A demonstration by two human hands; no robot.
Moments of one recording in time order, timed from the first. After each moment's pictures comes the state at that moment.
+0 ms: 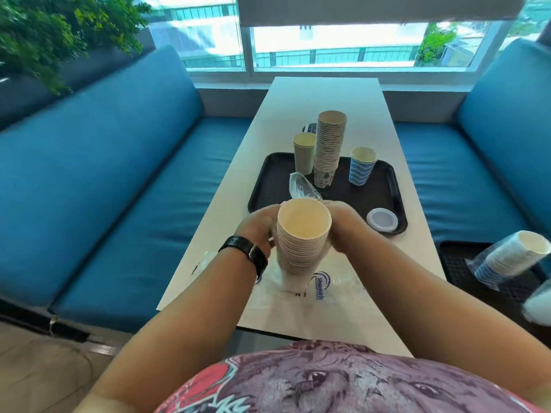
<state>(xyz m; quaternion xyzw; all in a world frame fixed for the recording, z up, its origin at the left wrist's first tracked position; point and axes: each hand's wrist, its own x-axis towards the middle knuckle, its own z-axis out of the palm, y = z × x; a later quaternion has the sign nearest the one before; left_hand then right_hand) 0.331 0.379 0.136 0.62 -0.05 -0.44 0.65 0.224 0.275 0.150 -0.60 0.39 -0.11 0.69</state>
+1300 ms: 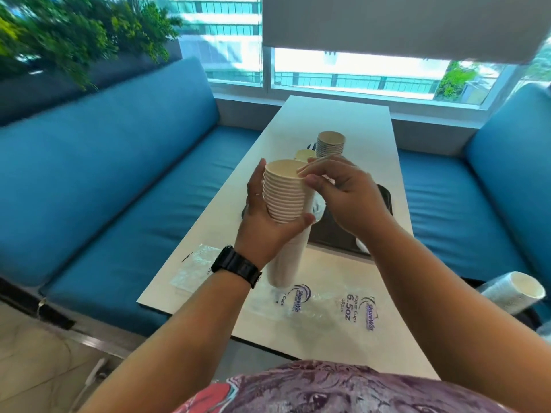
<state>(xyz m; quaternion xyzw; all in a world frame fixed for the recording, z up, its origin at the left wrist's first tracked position) 0.284 0.386 0.164 0.71 -0.37 -0.02 0.60 0.185 0.260 0.234 -0.85 0.09 -0.34 0.39</state>
